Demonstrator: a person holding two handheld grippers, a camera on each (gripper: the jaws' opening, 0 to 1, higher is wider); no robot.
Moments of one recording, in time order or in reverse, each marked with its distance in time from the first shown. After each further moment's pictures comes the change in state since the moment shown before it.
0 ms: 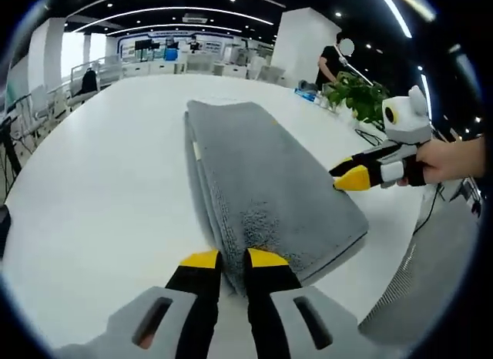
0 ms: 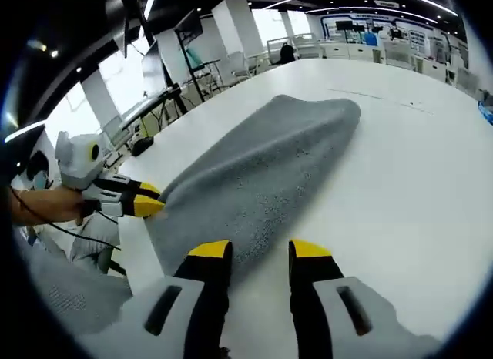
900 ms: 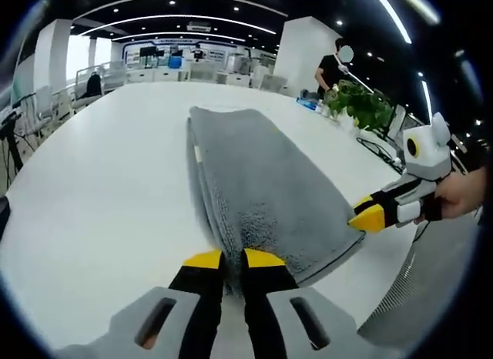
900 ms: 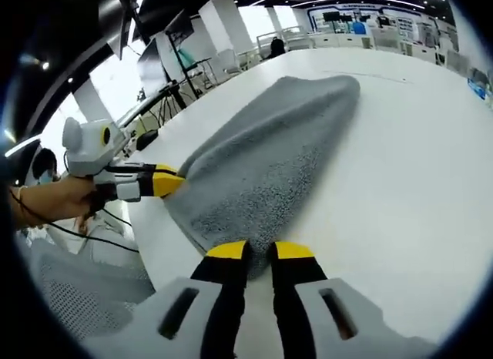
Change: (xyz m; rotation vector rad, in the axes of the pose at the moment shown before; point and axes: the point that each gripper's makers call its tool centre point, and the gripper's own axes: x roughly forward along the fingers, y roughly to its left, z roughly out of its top) left arm 0.007 0.004 0.001 -0.041 -0.042 0.000; right arm 0.002 0.030 -0.032 0.096 0.026 -0.016
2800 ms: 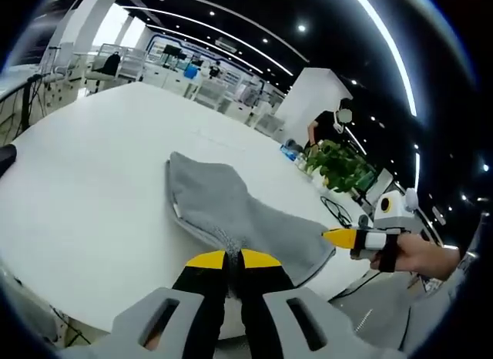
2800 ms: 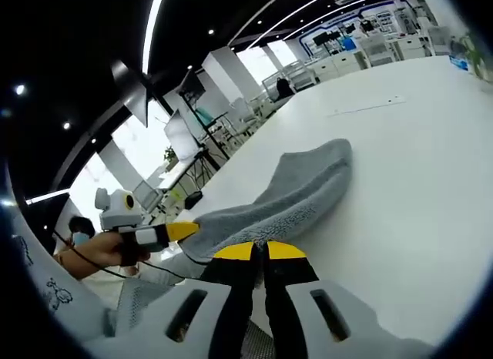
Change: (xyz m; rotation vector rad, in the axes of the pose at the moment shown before) left arm -0.085 -0.087 0.046 -0.294 -0.159 -0.134; right arm -0.121 0.031 0.044 0.174 -0.266 0.189
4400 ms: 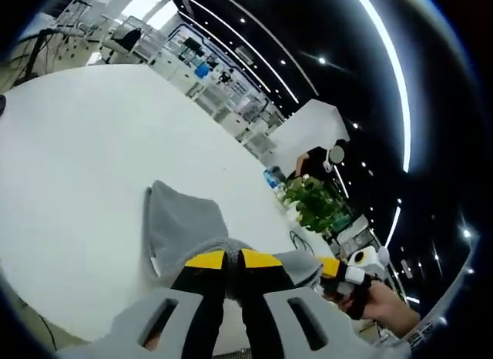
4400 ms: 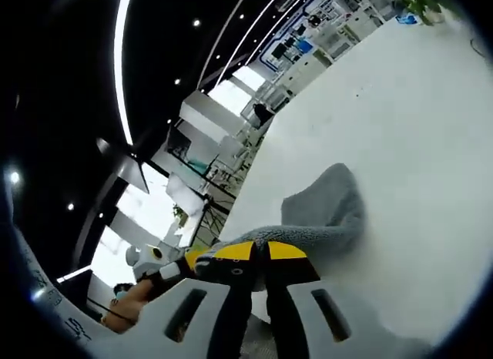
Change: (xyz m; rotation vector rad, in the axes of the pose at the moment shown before) left arm 0.032 -0.033 0.047 -0.266 -0.067 -0.113; right arm -0.023 -0.015 0.054 0.349 -0.173 0.017
